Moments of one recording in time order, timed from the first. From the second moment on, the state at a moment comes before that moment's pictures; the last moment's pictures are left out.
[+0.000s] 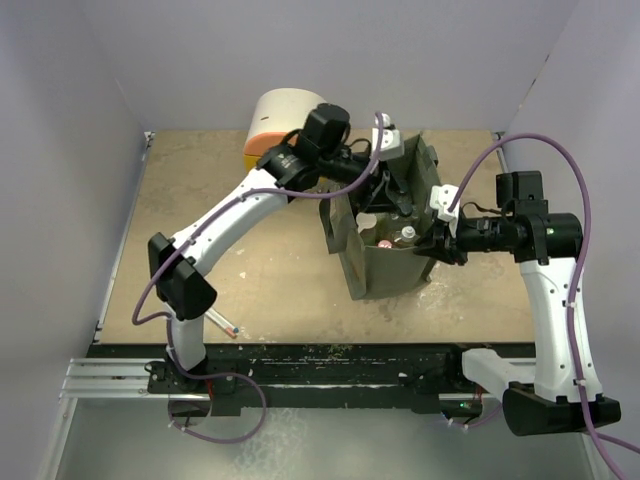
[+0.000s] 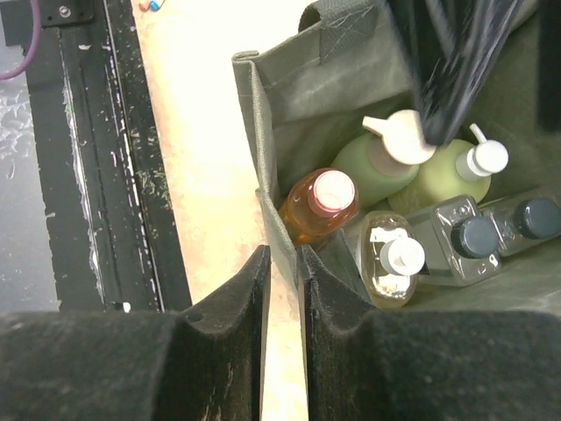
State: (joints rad) left arm -0.78 1.92 2.02 -0.52 0.86 0.22; right arm 0.04 1.07 1.44 -1.40 -0.96 -1.04
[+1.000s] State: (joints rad) left arm -0.38 1.31 1.51 -0.38 -0.12 0.22; right arm 0.04 1.15 1.65 -0.81 -0.31 -0.40
